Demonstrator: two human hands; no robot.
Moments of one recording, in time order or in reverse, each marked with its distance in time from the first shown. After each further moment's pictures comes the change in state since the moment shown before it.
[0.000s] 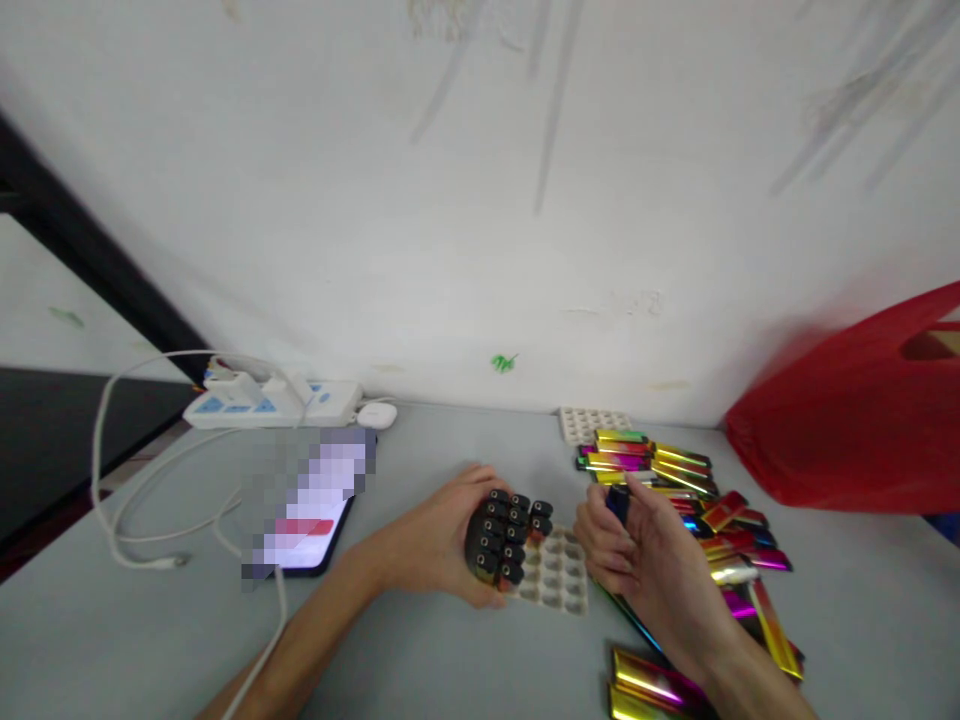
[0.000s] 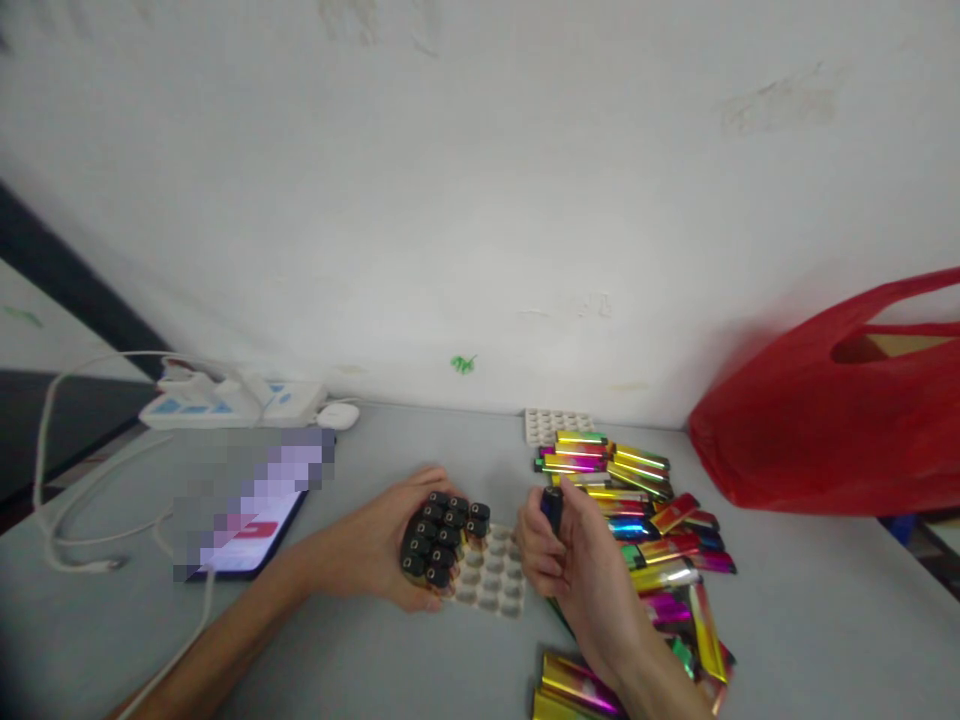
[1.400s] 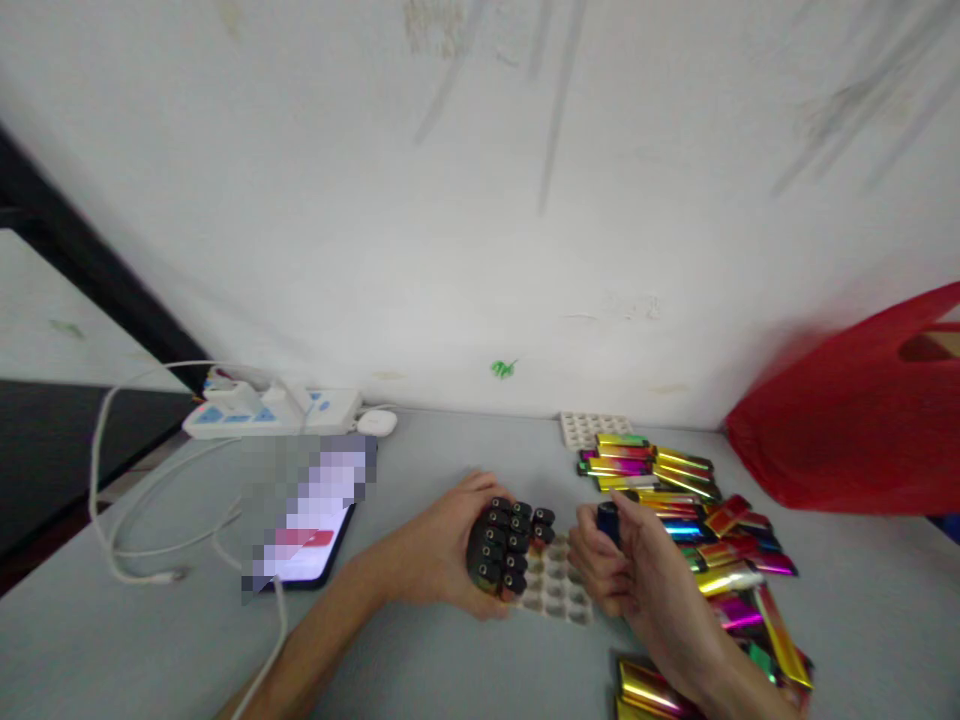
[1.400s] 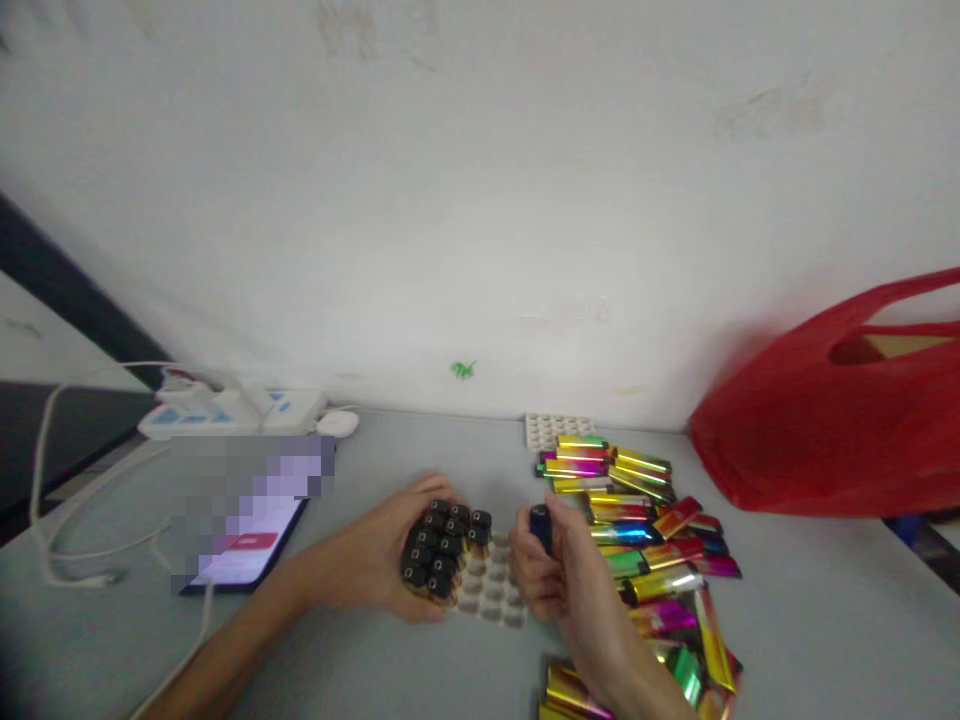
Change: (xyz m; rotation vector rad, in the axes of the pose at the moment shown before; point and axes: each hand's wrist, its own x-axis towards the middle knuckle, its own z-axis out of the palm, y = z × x) left_hand 0.000 0.004 -0.001 0.006 -0.008 0.003; right_hand 0.002 0.013 -0.002 -0.196 -0.007 0.030
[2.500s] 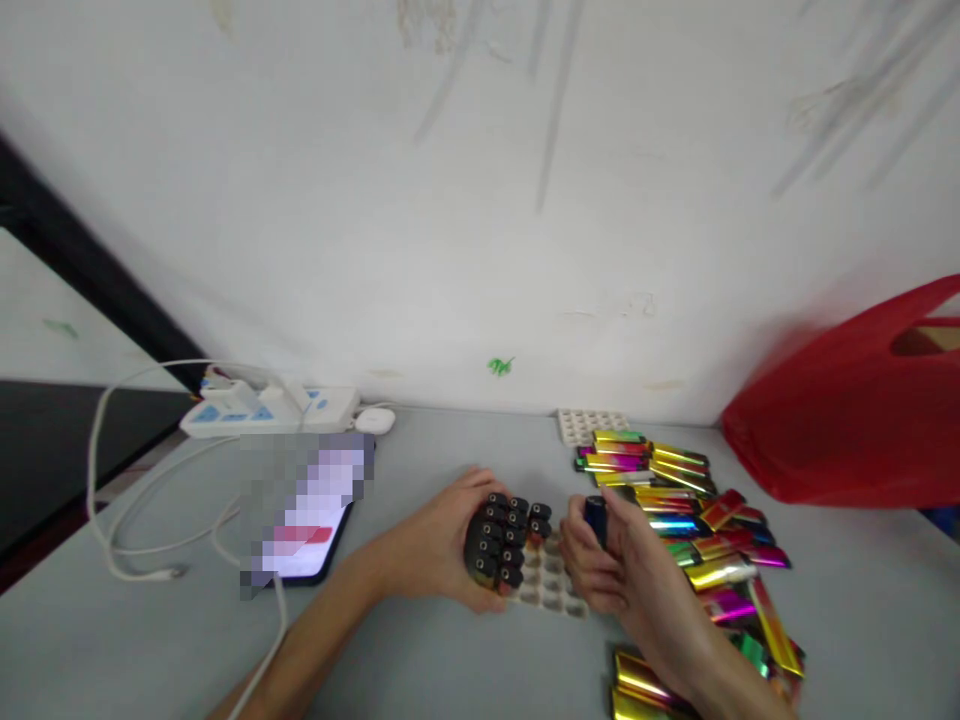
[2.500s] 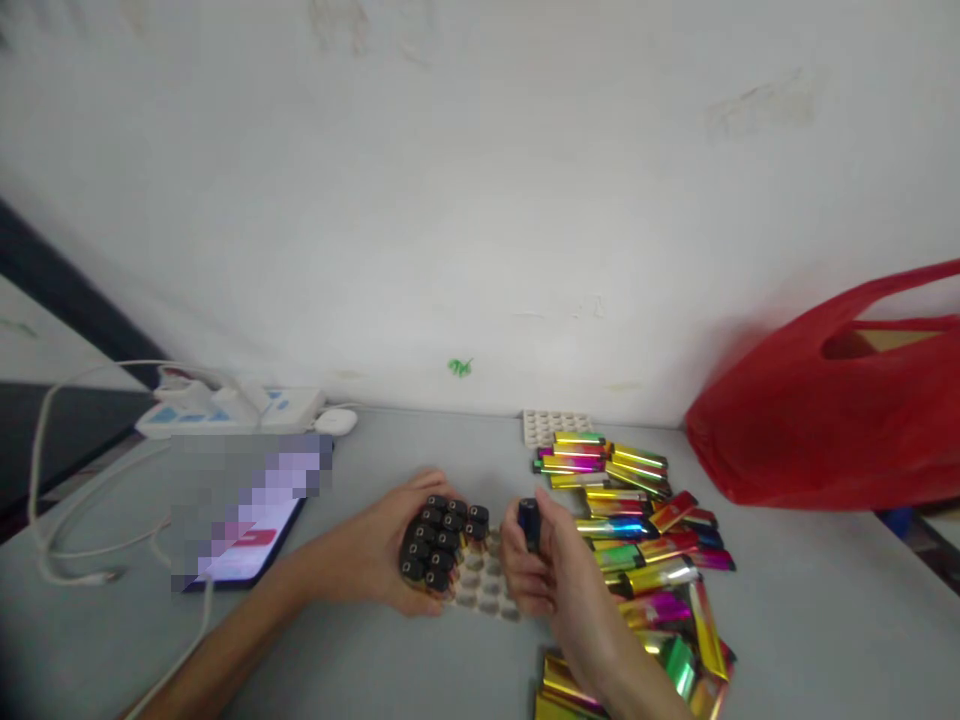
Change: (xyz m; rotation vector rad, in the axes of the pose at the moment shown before) left_hand 0.000 -0.004 0.001 0.020 0.000 -0.013; right_hand -0.001 -0.002 0.009 0.039 0.027 0.065
